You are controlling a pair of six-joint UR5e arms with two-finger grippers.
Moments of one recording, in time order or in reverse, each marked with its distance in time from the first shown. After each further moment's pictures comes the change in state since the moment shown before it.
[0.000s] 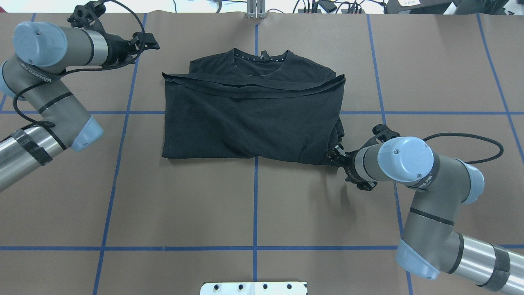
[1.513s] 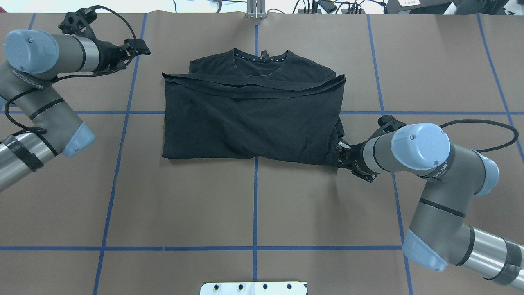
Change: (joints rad) left arm 0.000 0.045 -0.013 -0.003 0.007 0.003; right arm 0.054 -0.007 0.038 -0.001 0.066 -0.052
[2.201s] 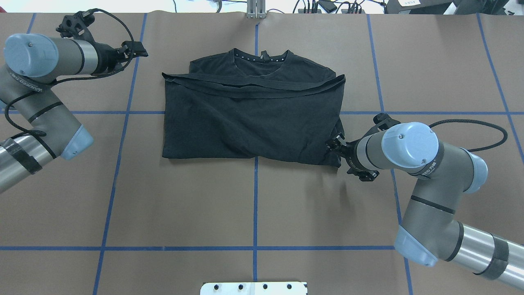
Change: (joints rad) left arm 0.005 0.010 0.000 0.001 0.029 -0.001; right arm -0.002 0.031 -0.048 0.003 -0.021 0.010
